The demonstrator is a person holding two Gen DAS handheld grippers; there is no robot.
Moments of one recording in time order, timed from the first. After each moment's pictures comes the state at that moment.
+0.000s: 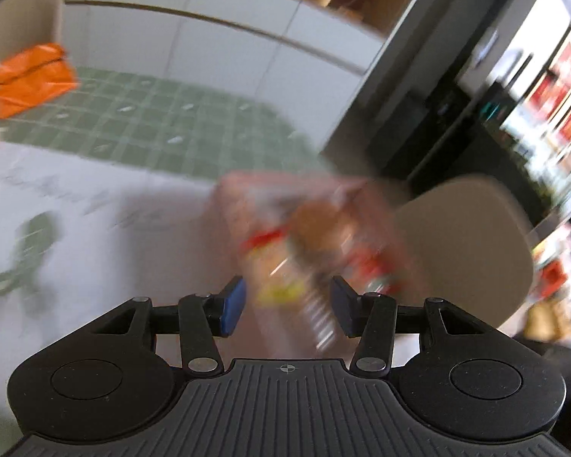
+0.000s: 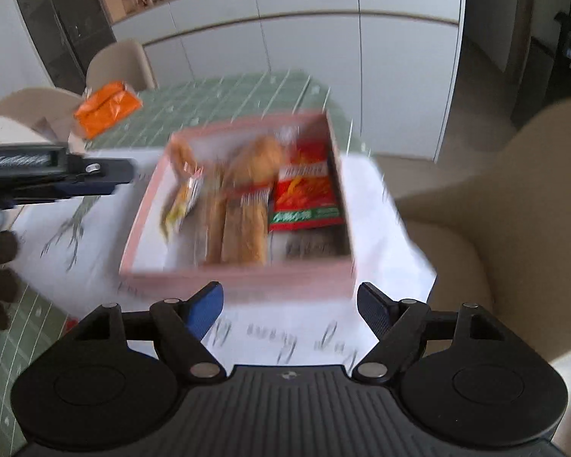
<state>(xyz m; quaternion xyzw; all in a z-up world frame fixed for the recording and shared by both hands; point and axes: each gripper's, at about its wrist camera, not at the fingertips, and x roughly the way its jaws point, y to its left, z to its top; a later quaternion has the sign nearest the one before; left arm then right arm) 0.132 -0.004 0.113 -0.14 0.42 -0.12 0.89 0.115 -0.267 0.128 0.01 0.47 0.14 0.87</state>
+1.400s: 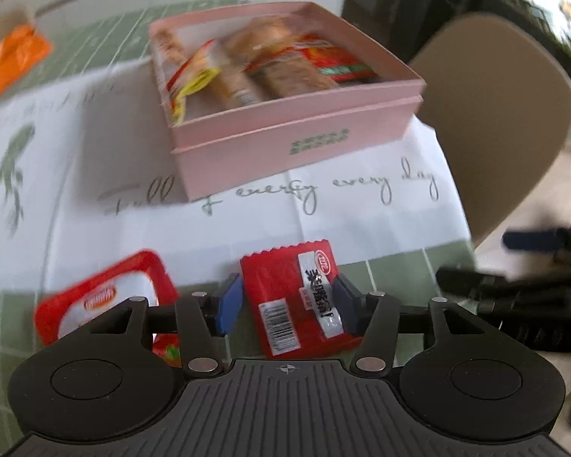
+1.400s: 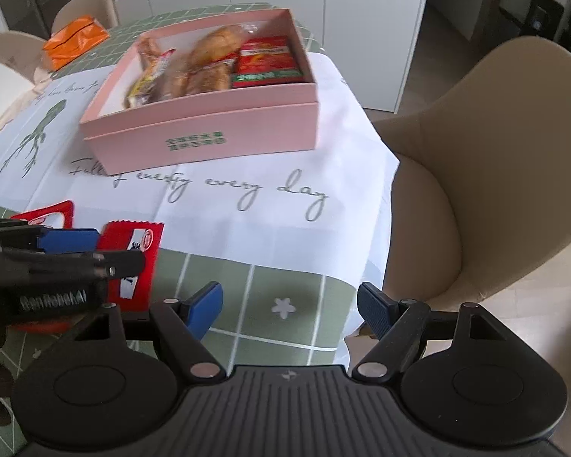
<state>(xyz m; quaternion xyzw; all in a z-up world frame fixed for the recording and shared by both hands) 0.044 -0.129 0.042 0.03 0.50 -0.10 0.86 0.037 -0.279 0.078 -0.03 0.51 0.06 0.86</state>
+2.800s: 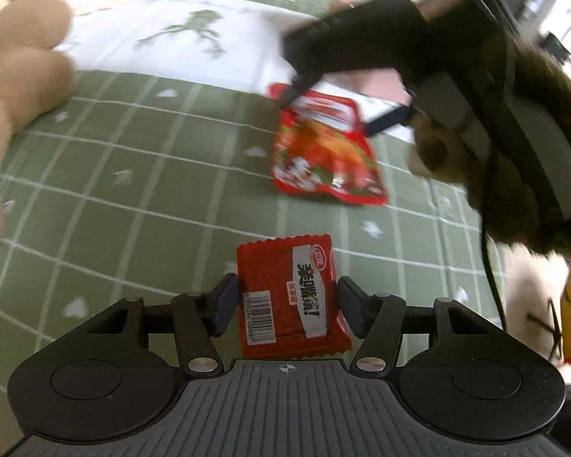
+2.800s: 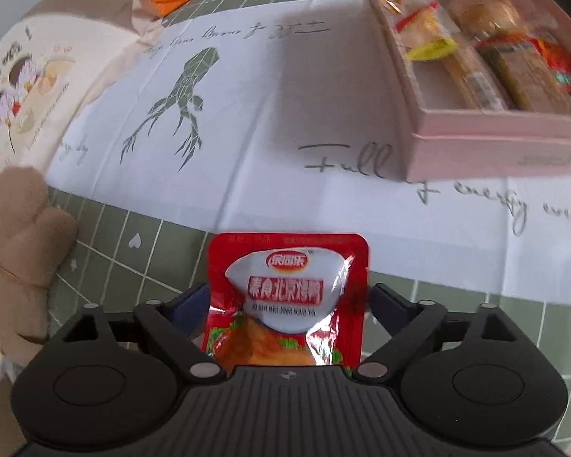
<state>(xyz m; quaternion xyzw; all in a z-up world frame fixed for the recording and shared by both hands) -0.140 0.031 0.046 -0.14 0.49 -0.03 0.86 0.080 -0.063 0.057 0.02 0.60 0.18 0.78</state>
